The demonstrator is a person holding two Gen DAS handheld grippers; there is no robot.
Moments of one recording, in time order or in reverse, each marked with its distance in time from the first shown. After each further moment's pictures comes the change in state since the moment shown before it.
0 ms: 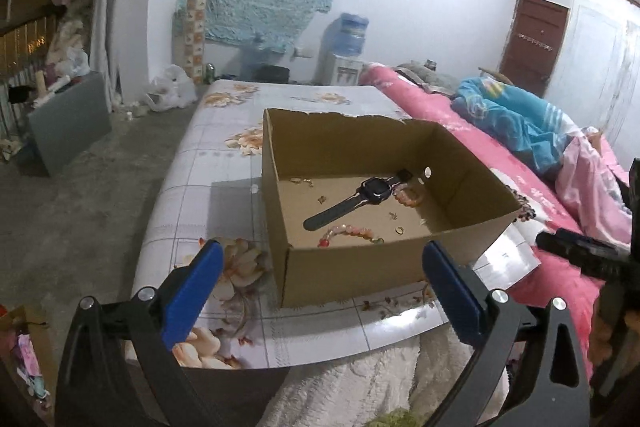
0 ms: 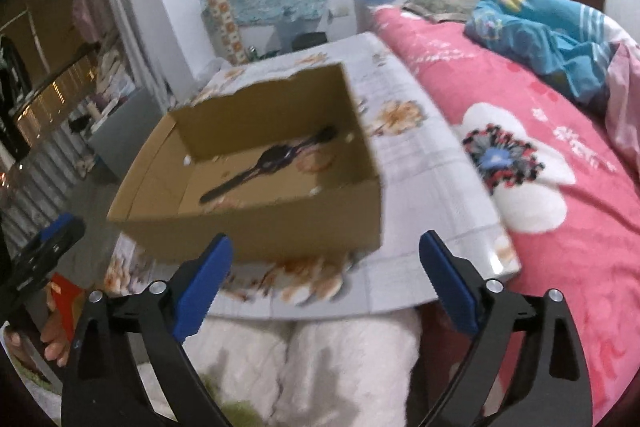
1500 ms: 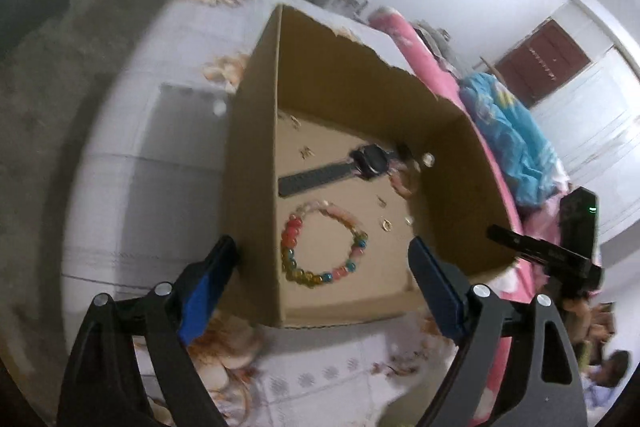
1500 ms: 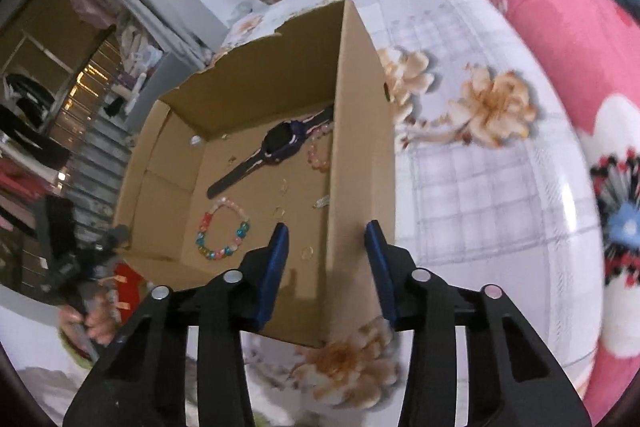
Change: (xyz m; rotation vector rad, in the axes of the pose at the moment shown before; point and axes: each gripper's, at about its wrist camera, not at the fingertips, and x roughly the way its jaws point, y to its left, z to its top) left arm 0.137 0.099 0.063 -0.271 0.326 -0.236; right arm 0.136 -0.025 0.110 0.114 0.315 0.264
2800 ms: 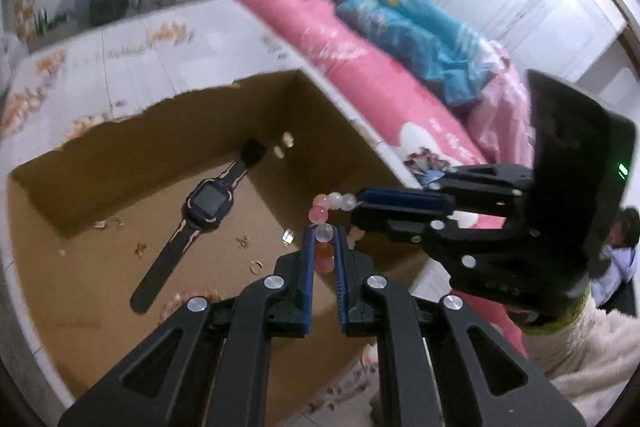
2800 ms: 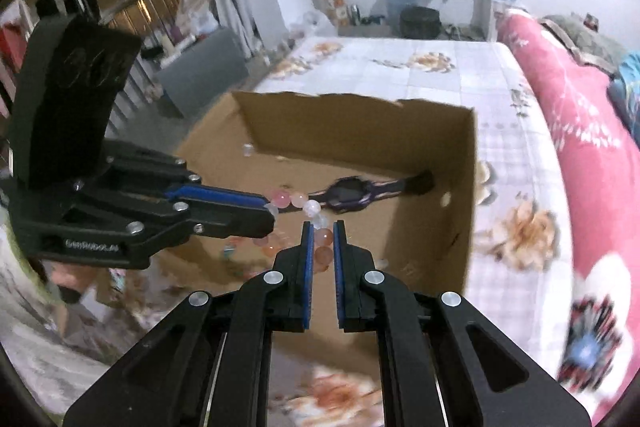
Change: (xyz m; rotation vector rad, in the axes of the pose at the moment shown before) left arm 0.082 -0.152 0.073 0.439 0.280 -0.189; right arm -0.003 0.076 0.038 -0.415 -0.084 -0.083
